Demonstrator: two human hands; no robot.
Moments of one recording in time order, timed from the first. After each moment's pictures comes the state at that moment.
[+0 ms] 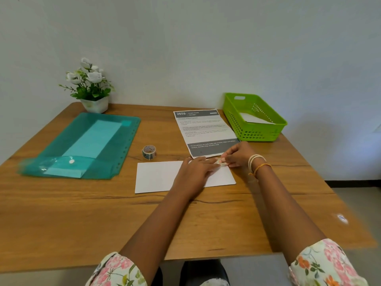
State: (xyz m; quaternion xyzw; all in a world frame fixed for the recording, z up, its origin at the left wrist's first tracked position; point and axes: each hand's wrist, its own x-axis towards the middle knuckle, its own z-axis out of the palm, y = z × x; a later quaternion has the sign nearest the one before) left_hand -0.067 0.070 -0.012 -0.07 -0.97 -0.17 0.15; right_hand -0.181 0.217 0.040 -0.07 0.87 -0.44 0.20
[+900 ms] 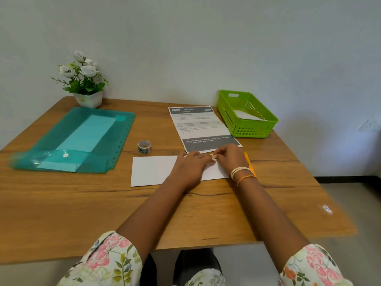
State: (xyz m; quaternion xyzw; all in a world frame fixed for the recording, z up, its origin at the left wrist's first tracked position) left_hand -0.070 0.070 -0.010 -0.07 -0.98 -0.12 0.10; right_hand -0.152 0.214 0.017 -0.17 0.94 -0.29 -0.01
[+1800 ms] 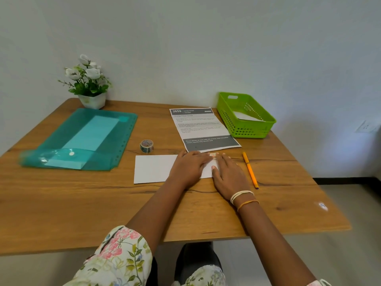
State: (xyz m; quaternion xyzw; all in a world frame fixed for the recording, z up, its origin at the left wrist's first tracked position) left_hand -0.067 0.068 -0.012 -0.06 -0.98 -0.15 0.12; right_hand -0.090 0.232 -0.012 -0.24 0.96 -0.13 -0.07
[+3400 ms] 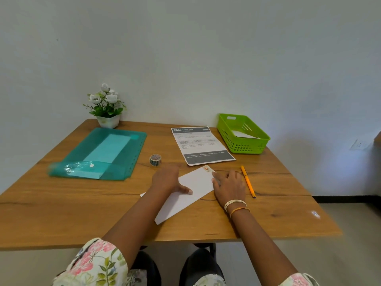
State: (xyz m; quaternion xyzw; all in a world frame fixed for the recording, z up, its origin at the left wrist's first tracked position) left_hand -0.010 0.029 0.039 0.17 -0.98 -0.13 -0.05; right_hand -0.068 0.220 -0.002 -0.14 0.97 -0.09 -0.15
